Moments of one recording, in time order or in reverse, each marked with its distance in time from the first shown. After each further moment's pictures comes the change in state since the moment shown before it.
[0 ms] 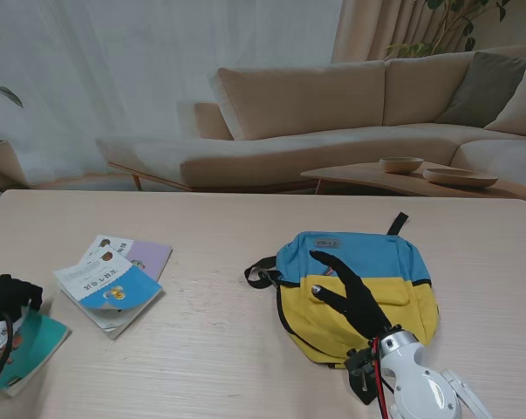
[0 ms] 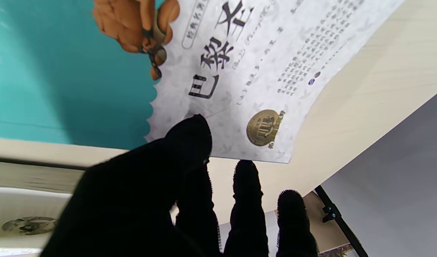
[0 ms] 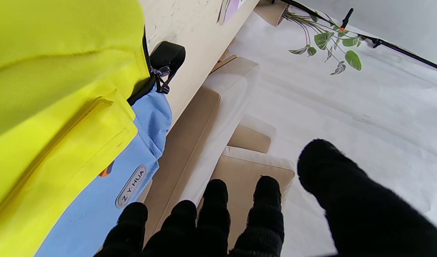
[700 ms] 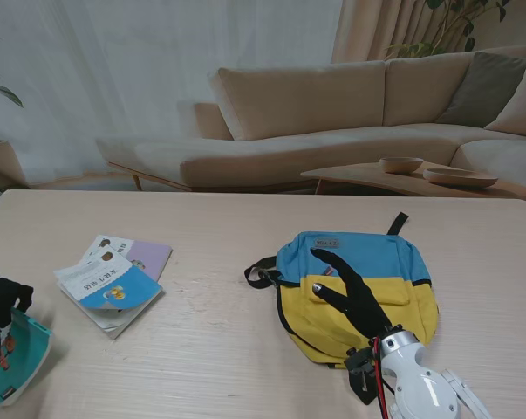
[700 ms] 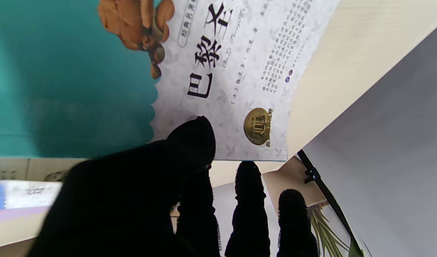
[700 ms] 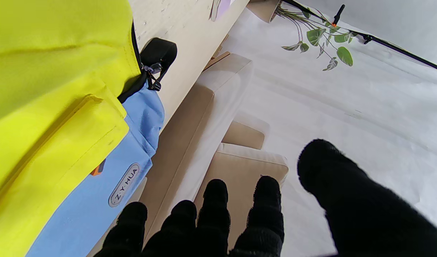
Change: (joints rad) left arm 0.201 -0.038 -0.126 -0.251 0.017 0.029 0.041; right arm -0.001 -0.002 0.001 0.000 0.014 -0.026 -0.009; left_hand -0.059 -0.069 0.217 -0.087 0.026 -0.026 0.135 0.355 -0.093 0.015 0.269 0.113 -0.025 0.034 0.073 0.086 -0.001 0.013 0.014 0.027; right_hand 0.000 0.000 0.000 0.000 0.000 0.000 0.001 0.000 0.000 0.000 0.000 0.000 0.000 0.001 0.000 0.000 0.000 0.005 0.009 -0.009
